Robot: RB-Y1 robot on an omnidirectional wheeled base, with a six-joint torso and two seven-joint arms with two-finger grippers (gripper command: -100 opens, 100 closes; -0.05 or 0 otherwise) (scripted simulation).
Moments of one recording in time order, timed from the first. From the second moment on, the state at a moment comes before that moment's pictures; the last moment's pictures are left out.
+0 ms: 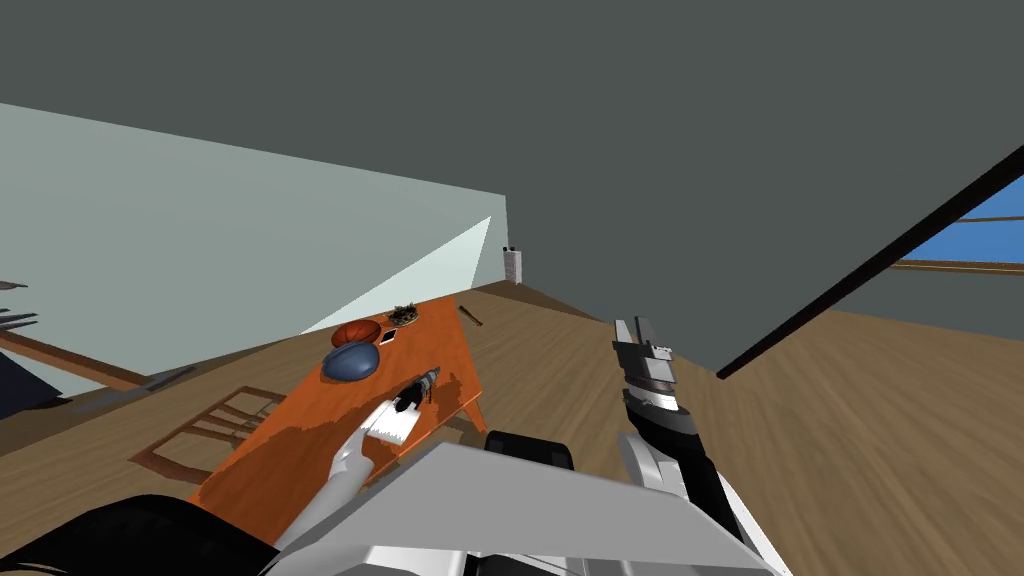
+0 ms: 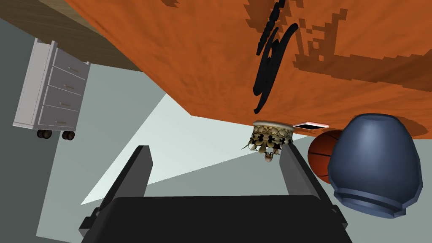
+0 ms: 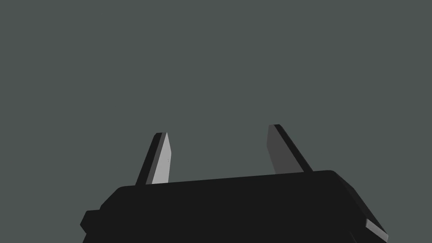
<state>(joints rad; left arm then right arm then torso) 0.34 0.47 0.11 -1.54 -0.14 0.45 -0.52 0.51 -0.01 0.03 -2.21 0.06 -0.59 -0.02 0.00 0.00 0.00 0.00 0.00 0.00</state>
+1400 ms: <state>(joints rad) 0.36 0.54 0.08 -1.29 -0.12 0.47 -0.51 0.51 -0.01 0.03 -2.21 0.06 -0.59 -0.02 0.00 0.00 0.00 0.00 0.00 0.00</state>
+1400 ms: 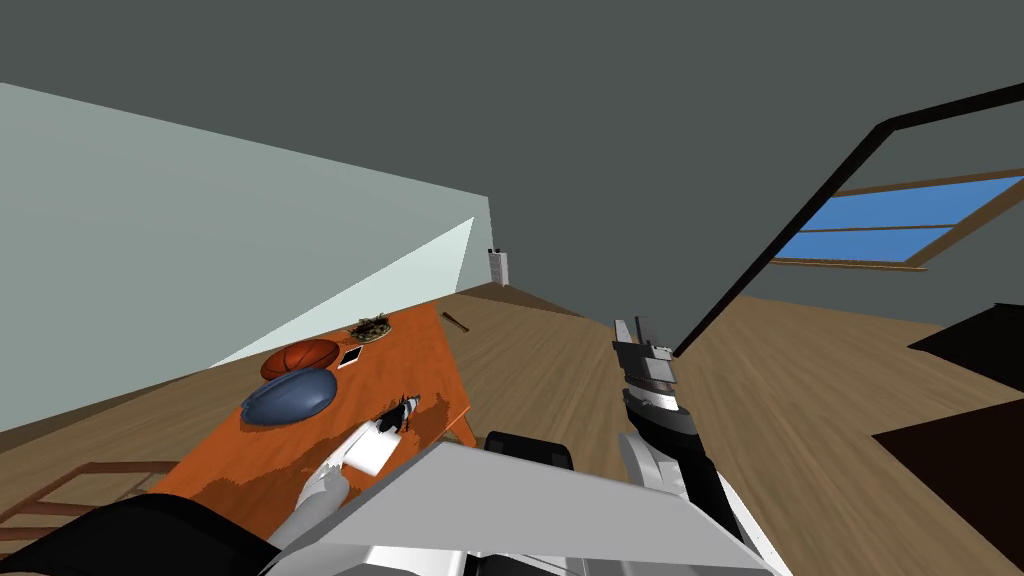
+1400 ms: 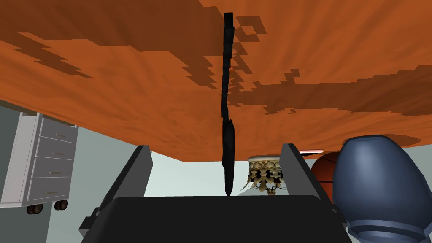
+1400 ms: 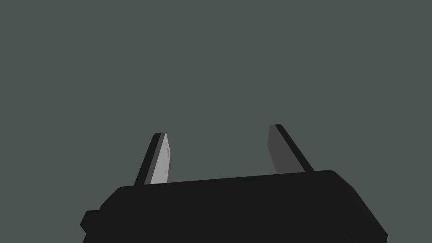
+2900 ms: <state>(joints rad) 0.37 0.68 0.04 -0.87 -0.16 0.05 -0.34 0.51 -0.01 0.03 -2.21 0.06 -0.59 -0.02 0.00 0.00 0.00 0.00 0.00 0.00</state>
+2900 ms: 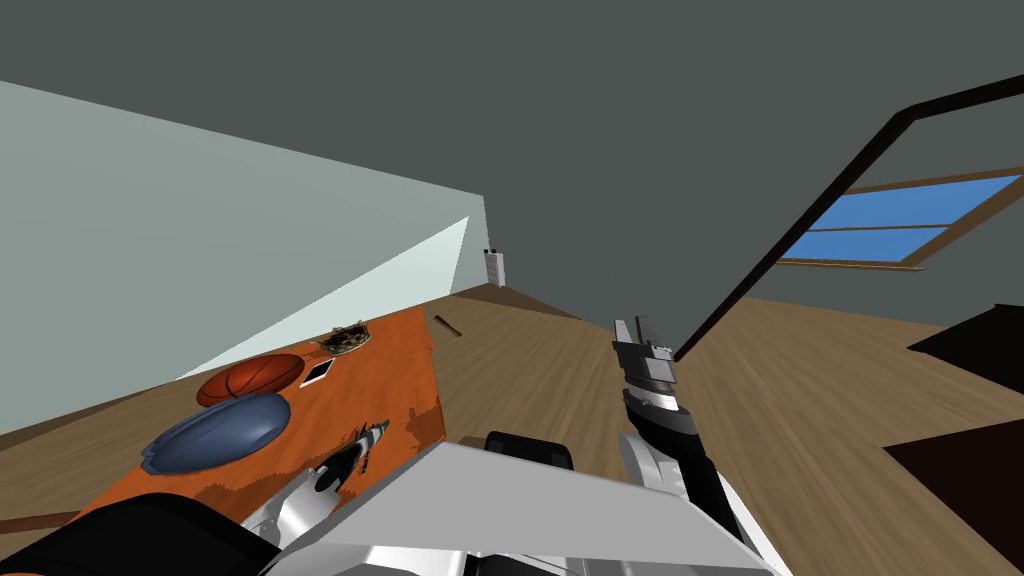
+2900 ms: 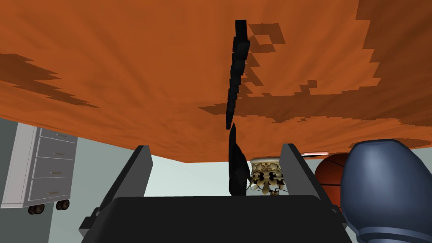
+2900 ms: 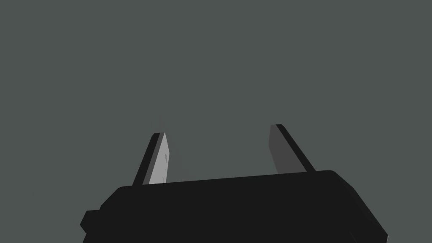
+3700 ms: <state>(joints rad) 0.38 0.75 0.02 -0.66 -0.17 -0.17 -0.25 0.51 -0.01 0.03 -2.21 0.06 -0.59 -0.02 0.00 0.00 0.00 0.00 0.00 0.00</state>
